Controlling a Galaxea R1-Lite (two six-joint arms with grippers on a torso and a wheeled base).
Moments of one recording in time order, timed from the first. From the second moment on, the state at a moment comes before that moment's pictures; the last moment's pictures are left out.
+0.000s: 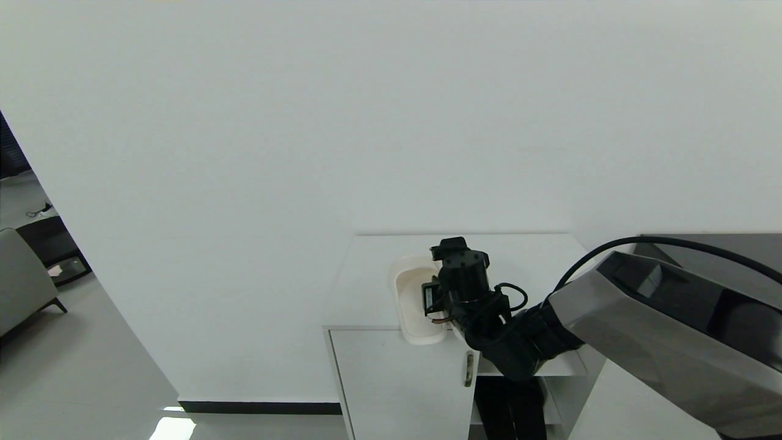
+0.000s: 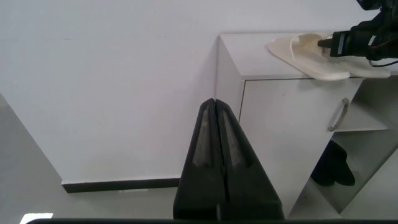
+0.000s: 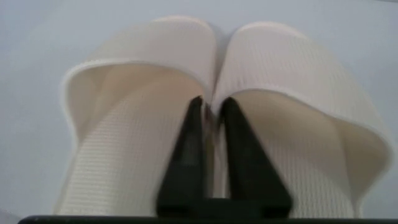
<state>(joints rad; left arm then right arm) 0.00 0.00 0.00 0.00 -0.03 0.01 0.72 2.40 -1.37 -0.76 -0.44 0.17</state>
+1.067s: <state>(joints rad) 0.00 0.00 0.00 0.00 -0.03 0.00 0.73 1.95 -0.83 -0.97 0.04 0.25</state>
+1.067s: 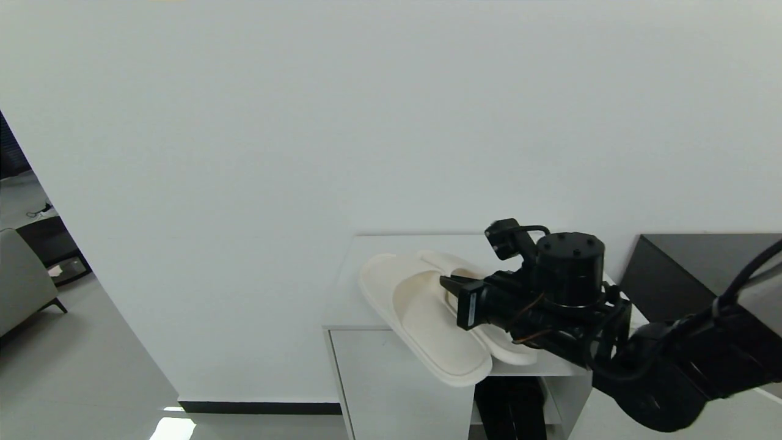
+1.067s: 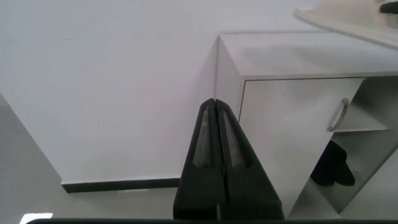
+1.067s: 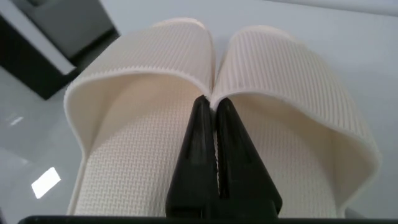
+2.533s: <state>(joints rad) 0.00 0.00 0.00 0.00 -0.03 0.00 0.67 2.05 -1.04 -0.82 -0.30 0.25</state>
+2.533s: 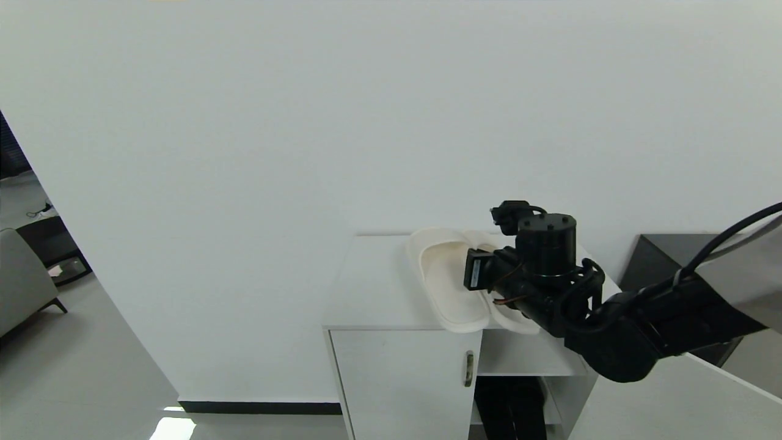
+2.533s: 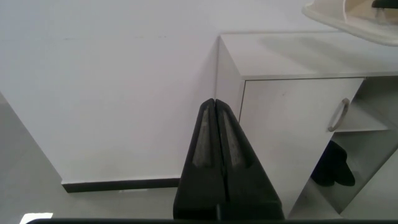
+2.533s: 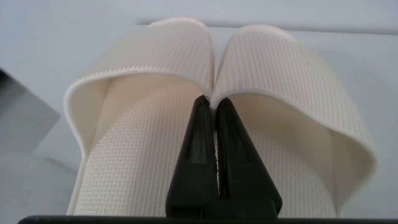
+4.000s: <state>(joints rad) 0.00 0.00 0.00 0.00 -0.03 0.00 0.70 2.30 -1.20 -0.74 -0.46 0.25</state>
